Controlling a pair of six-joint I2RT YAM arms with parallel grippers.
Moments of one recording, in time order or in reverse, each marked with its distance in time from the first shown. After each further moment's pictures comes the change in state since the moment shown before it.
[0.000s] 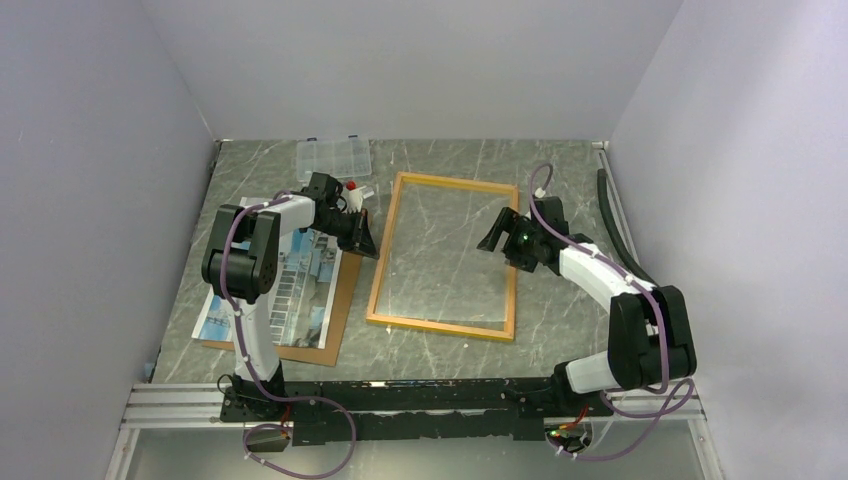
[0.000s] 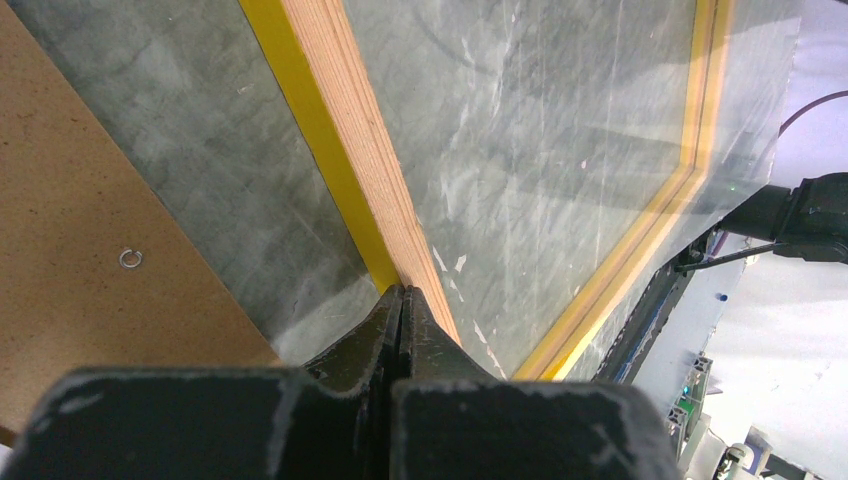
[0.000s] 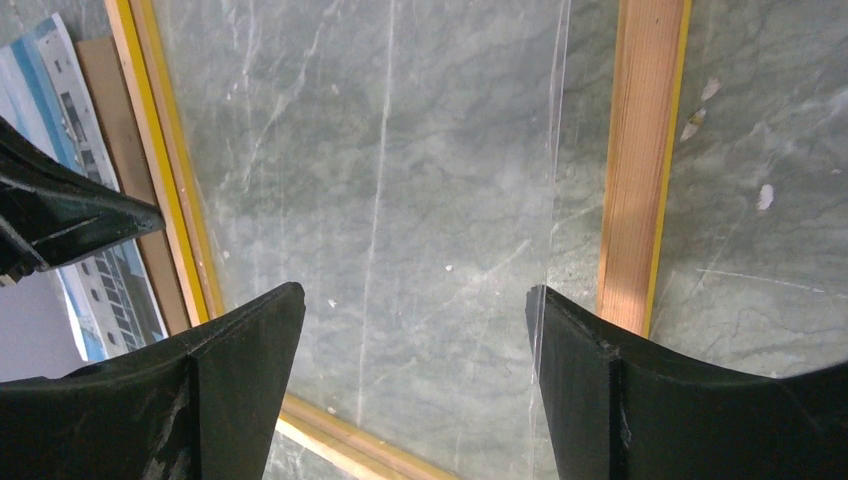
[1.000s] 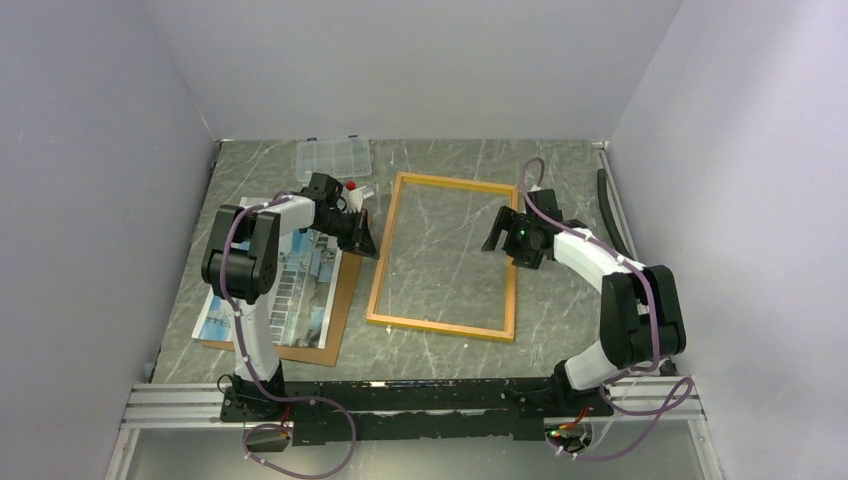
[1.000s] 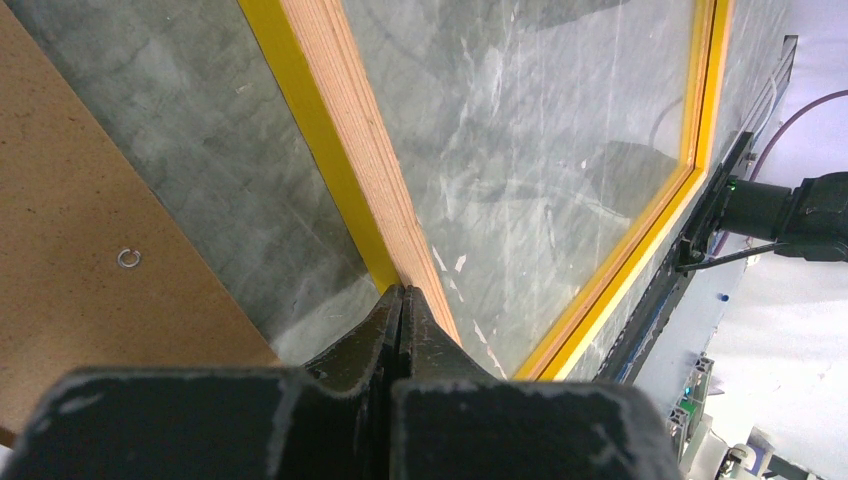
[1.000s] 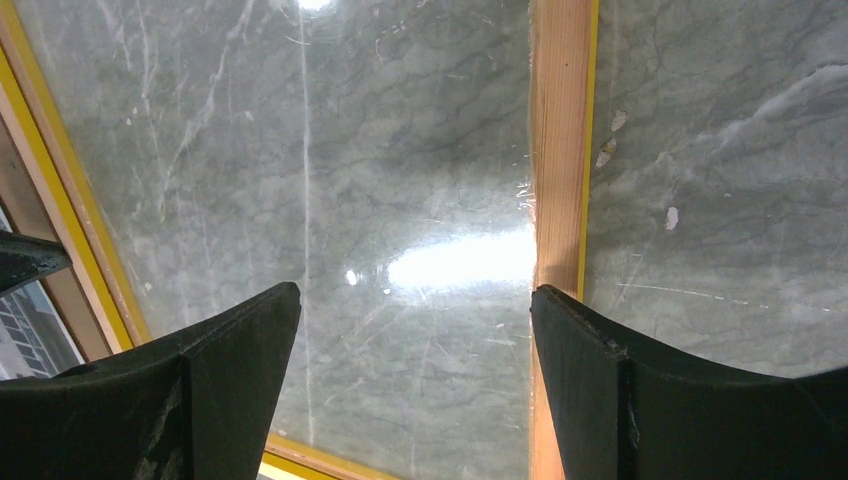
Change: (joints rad) left arm 0.000 -0.003 -0.006 0.006 0.000 0.000; right arm -0.002 0.118 0.124 -0.141 0.092 -0.075
